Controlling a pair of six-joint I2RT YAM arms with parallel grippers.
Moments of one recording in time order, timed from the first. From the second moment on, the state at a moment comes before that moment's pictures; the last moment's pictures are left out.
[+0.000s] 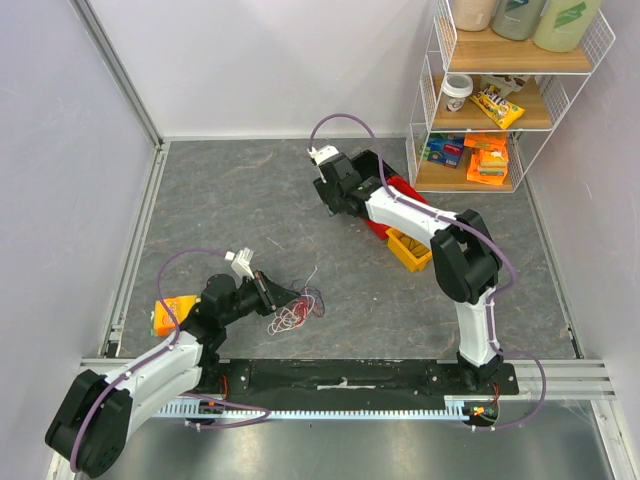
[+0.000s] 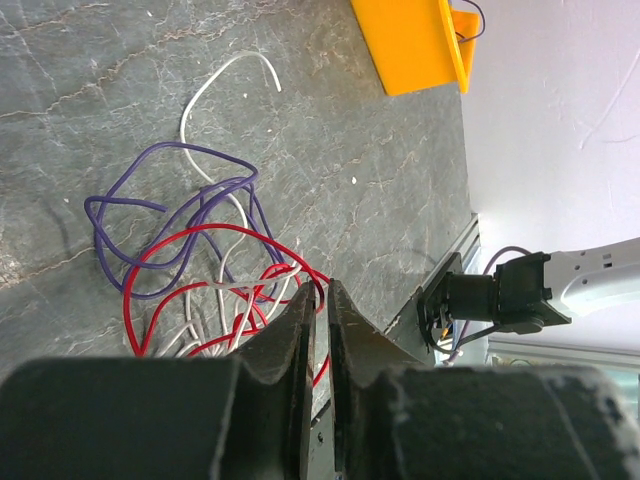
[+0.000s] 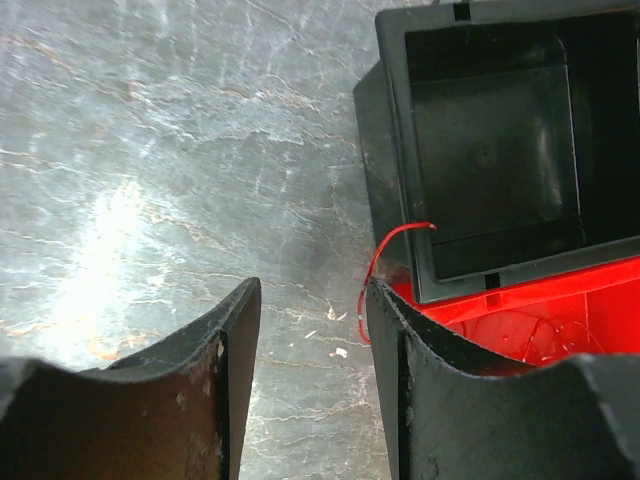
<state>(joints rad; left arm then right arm) -0.49 0.80 0.05 0.41 0.39 -0.96 0.66 2.03 1.62 -0.35 0.28 0.03</state>
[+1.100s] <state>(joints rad) -0.49 0.80 0.05 0.42 0.39 -0.96 0.61 1.98 1.55 -0.40 0.31 0.11</state>
